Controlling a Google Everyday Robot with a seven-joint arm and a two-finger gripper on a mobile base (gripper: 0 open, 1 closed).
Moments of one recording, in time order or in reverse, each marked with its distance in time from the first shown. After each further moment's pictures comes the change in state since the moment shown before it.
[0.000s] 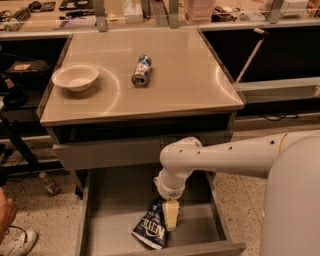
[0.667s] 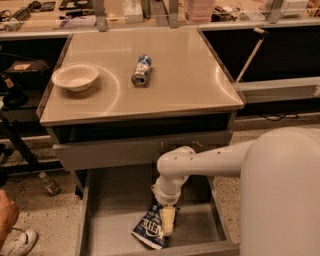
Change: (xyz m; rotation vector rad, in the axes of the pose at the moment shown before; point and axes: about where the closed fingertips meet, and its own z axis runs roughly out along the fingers) arm 0.002 -0.007 0.054 -0.043 -0.023 -0.002
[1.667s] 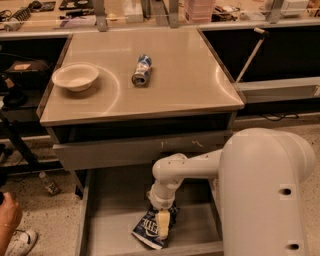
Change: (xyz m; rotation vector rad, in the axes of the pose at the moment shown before) arm -0.003 -0.010 0.056 -0.065 -0.033 -0.029
